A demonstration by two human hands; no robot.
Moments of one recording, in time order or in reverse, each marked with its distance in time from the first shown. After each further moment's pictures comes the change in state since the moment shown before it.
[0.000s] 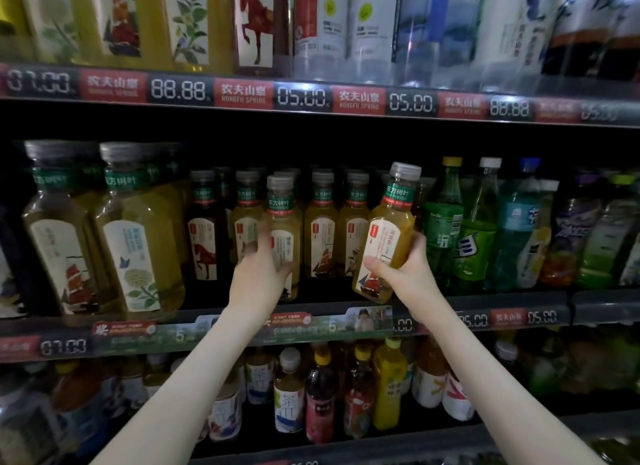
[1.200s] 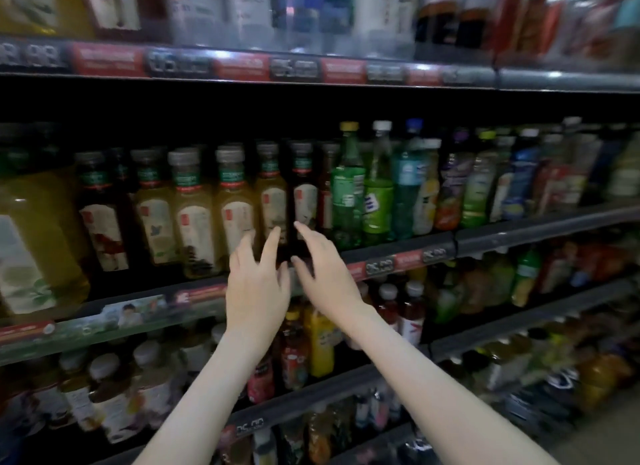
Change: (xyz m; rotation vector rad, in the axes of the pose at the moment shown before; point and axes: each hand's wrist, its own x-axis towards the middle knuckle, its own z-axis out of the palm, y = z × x) left_hand -0.090 0.073 0.061 0.019 0.112 0.339; right_hand -0.067 0.020 -0.009 -0.527 -0.010 -0.290
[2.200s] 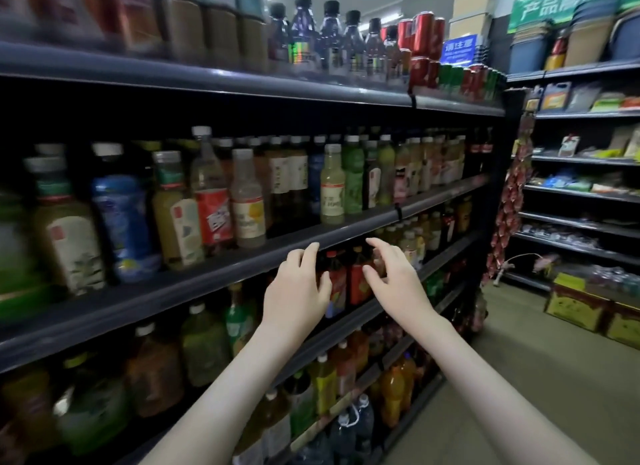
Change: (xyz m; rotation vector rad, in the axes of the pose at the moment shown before) left_hand 0.046 0.655 0.418 -0.342 -0.264 0.316; right_hand -0.136 0.499 -0.624 -0.314 0.320 0.390
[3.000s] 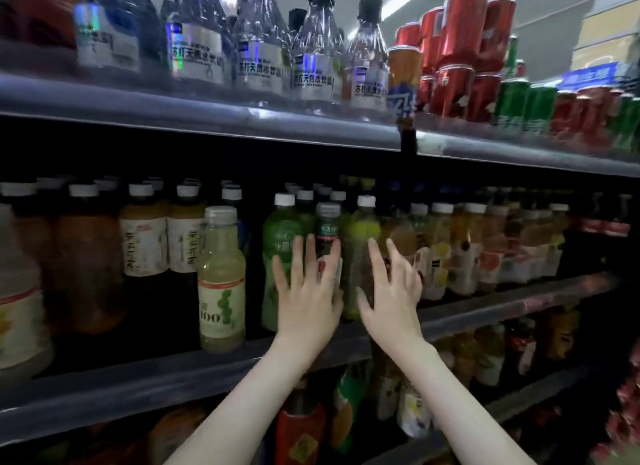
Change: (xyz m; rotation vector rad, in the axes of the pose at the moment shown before) left_hand 0.327 0.059 0.303 0.607 0.326 -0.072; right_hand 0.373 0.286 -0.007 -0.256 0.128 -0.431
